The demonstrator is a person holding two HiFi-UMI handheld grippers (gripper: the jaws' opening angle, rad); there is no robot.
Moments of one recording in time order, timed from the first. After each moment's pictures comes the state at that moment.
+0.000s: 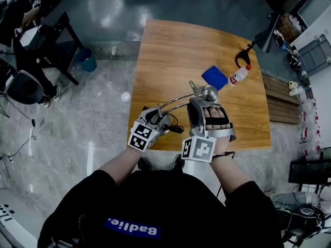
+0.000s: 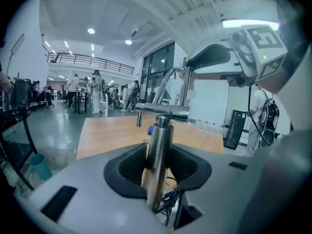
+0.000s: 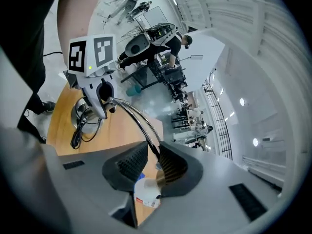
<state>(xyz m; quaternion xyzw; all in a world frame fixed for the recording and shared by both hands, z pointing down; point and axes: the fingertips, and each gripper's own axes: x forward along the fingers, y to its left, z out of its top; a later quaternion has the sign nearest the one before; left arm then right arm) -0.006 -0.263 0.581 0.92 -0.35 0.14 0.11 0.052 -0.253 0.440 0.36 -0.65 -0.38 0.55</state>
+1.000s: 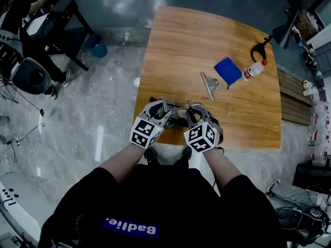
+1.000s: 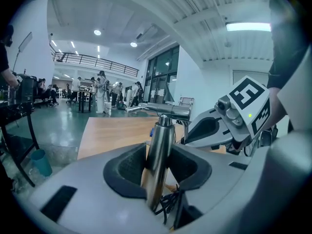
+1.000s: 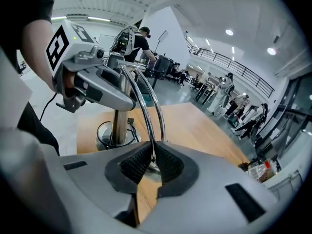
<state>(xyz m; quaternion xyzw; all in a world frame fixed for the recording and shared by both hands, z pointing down) -0.004 -0.266 0.582 0.91 -0.37 0.12 0.13 0.066 -0.256 0.598 0.38 -0.82 -0.03 0.44</state>
